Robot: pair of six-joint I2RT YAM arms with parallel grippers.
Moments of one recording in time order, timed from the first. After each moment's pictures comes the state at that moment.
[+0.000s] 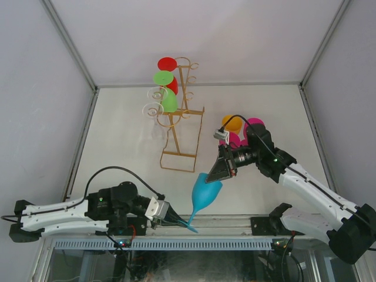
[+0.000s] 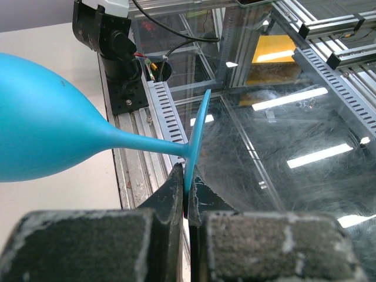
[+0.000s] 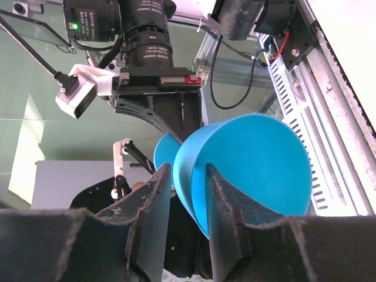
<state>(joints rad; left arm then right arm) -1.39 0.50 0.47 -0.12 0.48 0.02 0.62 1.02 0.79 -0.21 -1.13 0.92</state>
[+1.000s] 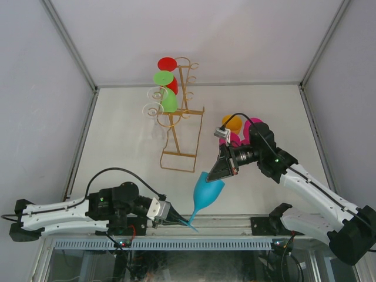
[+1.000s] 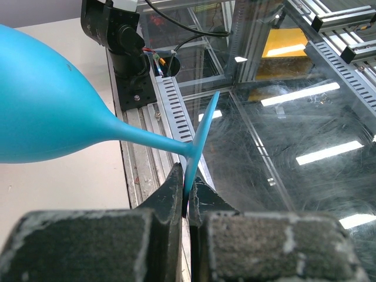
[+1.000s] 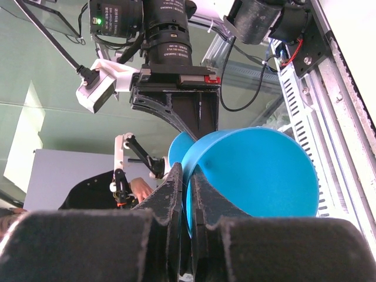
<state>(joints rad) -1.39 0.52 0.47 -0.13 0.45 0.05 0.61 1.01 0.79 -0.13 -1.17 0.95</state>
